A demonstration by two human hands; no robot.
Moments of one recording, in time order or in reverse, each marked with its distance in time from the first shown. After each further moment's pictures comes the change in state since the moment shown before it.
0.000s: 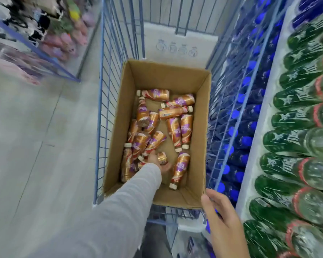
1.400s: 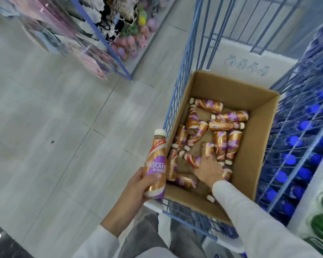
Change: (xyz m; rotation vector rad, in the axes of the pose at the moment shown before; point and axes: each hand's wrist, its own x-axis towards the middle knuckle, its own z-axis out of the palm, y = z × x) left_hand -0.163 -0.003 -0.226 -0.253 -0.230 0.334; right_hand 0.178 0.005 0.206 -1.456 -0.334 -0.386
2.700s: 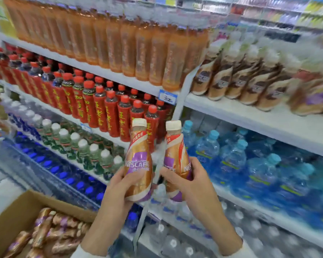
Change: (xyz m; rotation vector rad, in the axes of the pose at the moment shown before) left_hand -0.329 -0.067 0.149 0.662 -1.396 0.160; right_hand -0.659 0.003 0.049 1.815 1.575 0.570
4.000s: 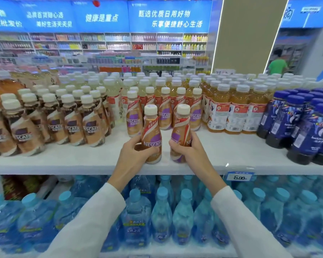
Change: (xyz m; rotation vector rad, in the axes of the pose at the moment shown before) left_hand 0.116 -0.152 0.500 0.693 -0.498 0.383; right_hand 0.043 0.012 -0.503 0.140 0.490 -0.212
